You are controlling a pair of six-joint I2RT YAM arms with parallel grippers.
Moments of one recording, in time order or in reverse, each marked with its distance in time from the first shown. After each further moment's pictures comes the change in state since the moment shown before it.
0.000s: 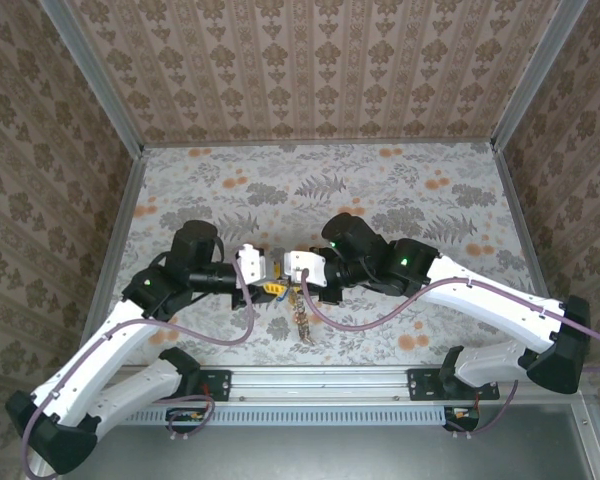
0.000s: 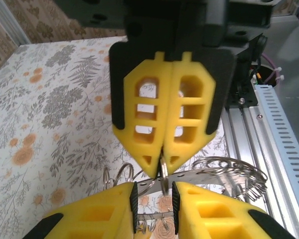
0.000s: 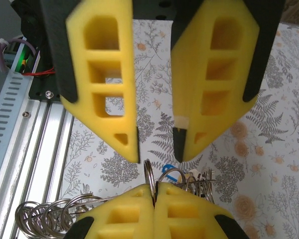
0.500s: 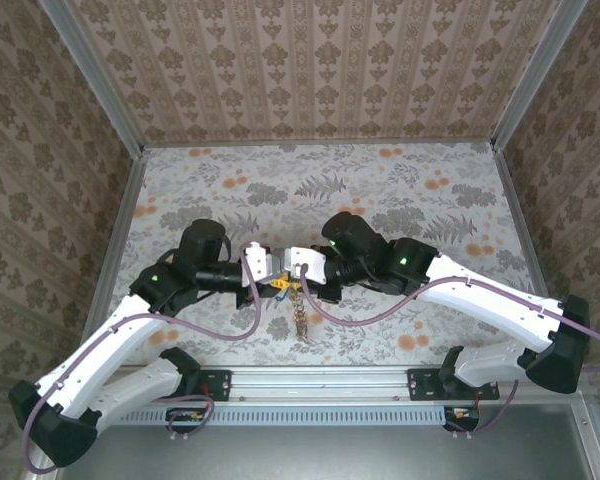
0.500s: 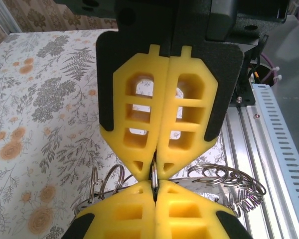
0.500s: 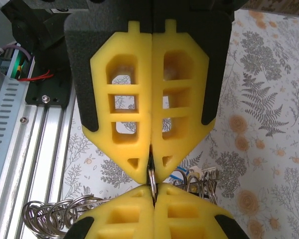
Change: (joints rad) left arm -0.027 0.038 0.000 0.015 -0.008 -0.030; right arm -0.005 0.004 -0.006 0.012 0.007 0.045
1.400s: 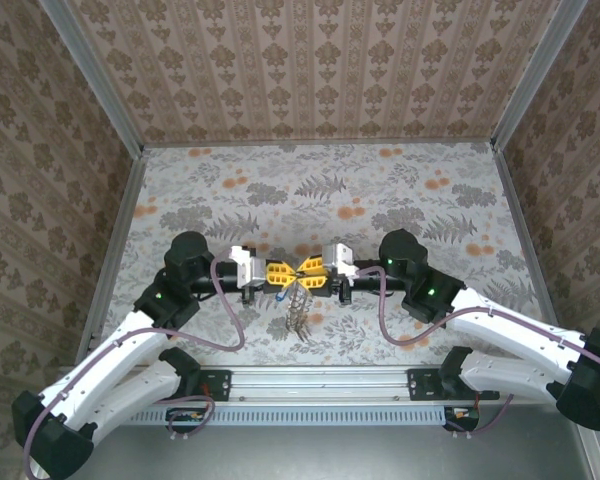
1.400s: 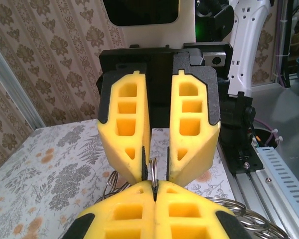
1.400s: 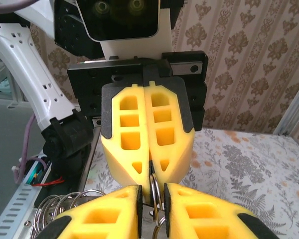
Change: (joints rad) left arm 0.010 -0.106 -0.215 0.597 0.170 -0.212; right arm -0.127 -0.270 -0.486 0.830 -0.298 0.242
